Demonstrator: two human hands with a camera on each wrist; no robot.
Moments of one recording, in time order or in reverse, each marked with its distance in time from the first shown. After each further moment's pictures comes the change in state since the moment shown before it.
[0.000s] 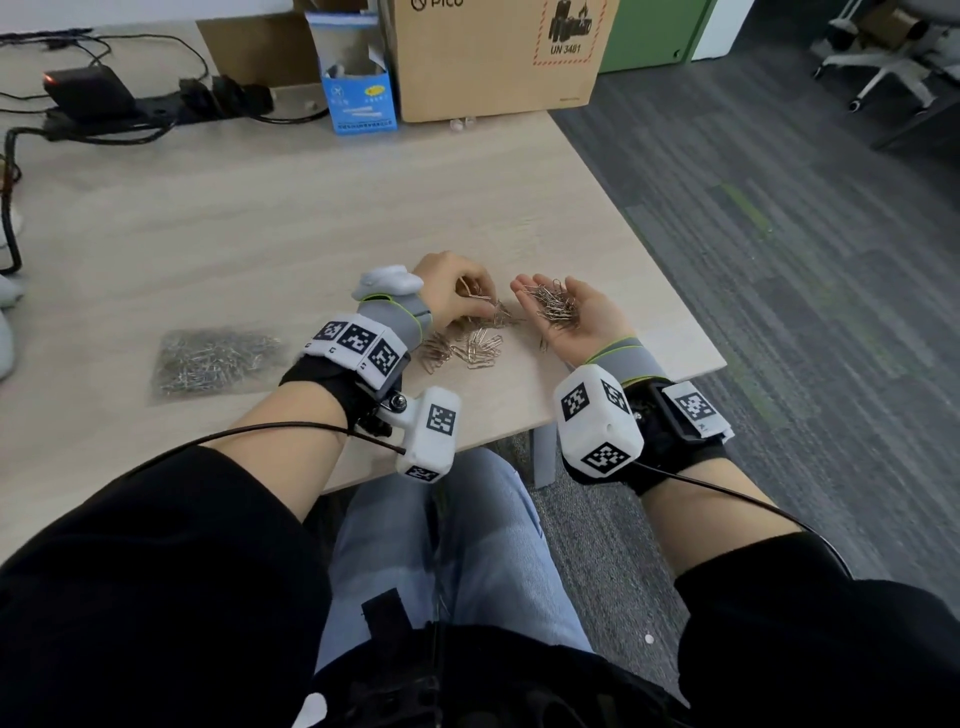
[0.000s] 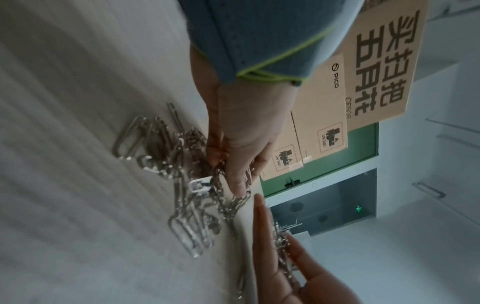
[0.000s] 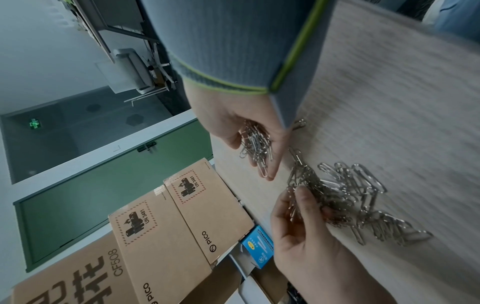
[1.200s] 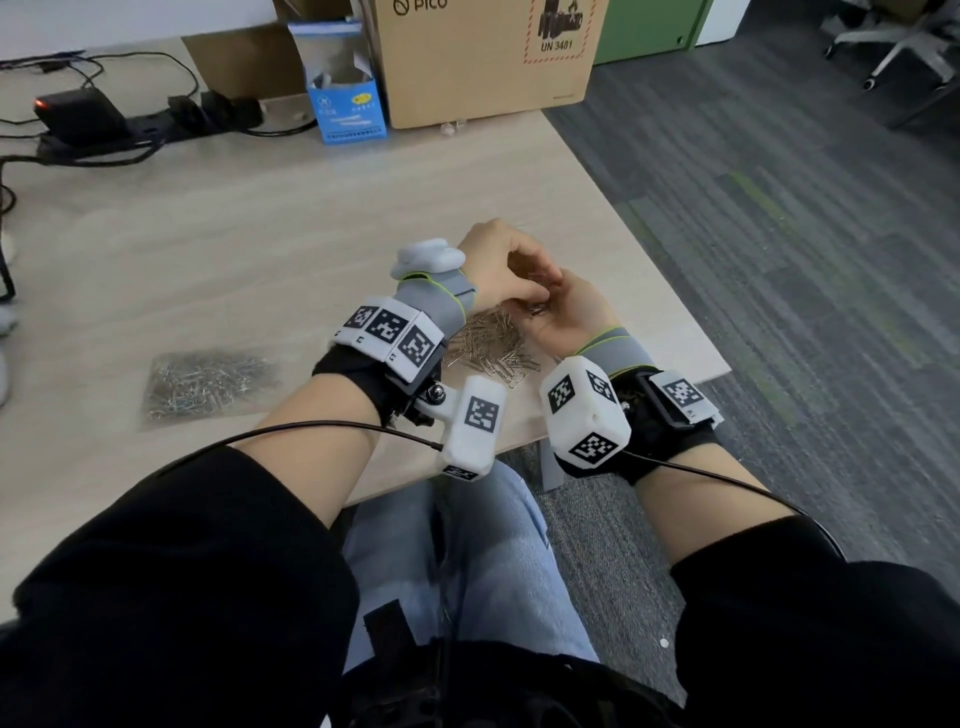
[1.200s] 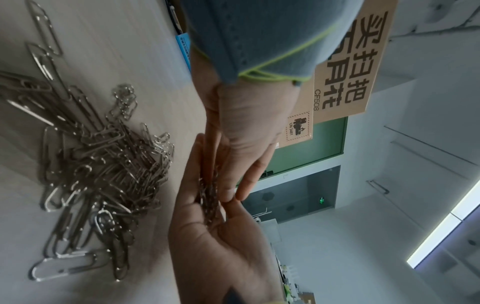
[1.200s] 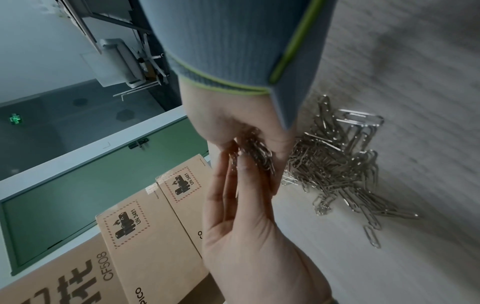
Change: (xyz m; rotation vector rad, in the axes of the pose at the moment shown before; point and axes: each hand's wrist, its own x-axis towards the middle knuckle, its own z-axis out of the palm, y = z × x) left_hand 0.029 0.057 0.001 -0.200 -0.063 0.090; right_hand 0.024 -0.004 0.010 -0.187 -0.100 -0.028
